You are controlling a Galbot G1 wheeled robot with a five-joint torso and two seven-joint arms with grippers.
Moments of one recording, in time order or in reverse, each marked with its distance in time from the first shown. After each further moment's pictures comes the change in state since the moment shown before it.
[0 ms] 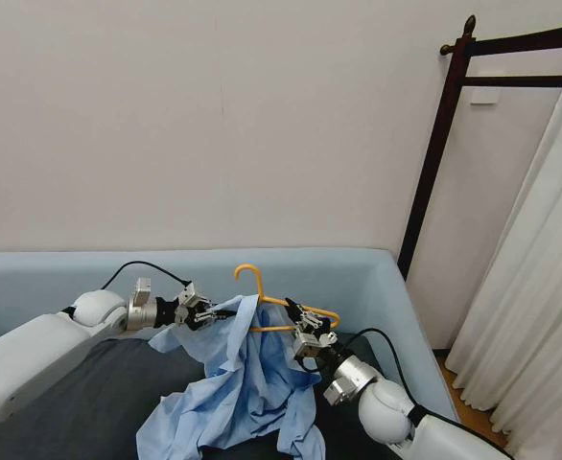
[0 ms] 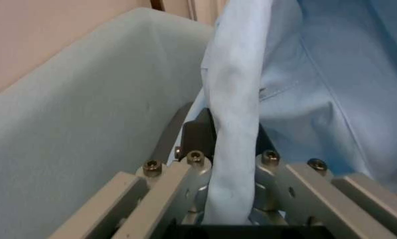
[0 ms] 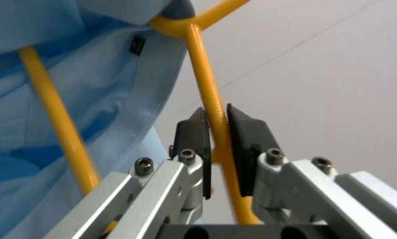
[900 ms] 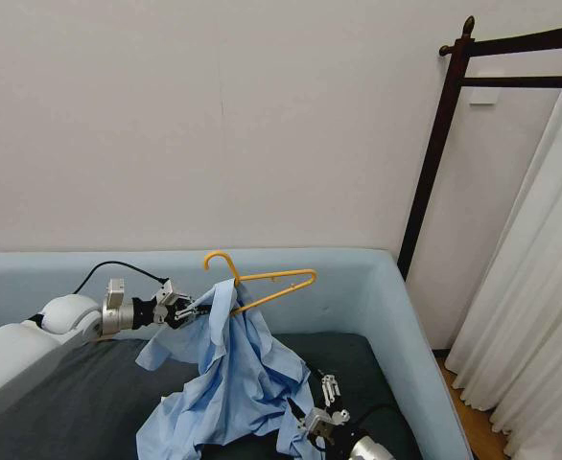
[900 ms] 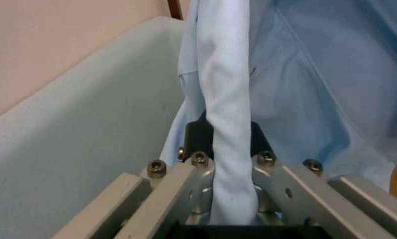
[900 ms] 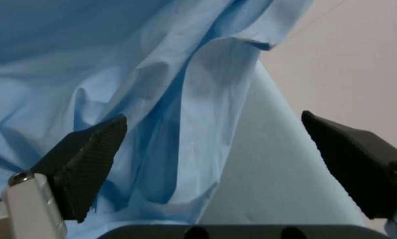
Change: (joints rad) left arm 0.085 0.110 -0.090 -0.114 -0.024 -0.001 -0.033; right arm -0.313 0.085 0.076 -0.130 -0.088 0.059 -0.038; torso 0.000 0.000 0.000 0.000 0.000
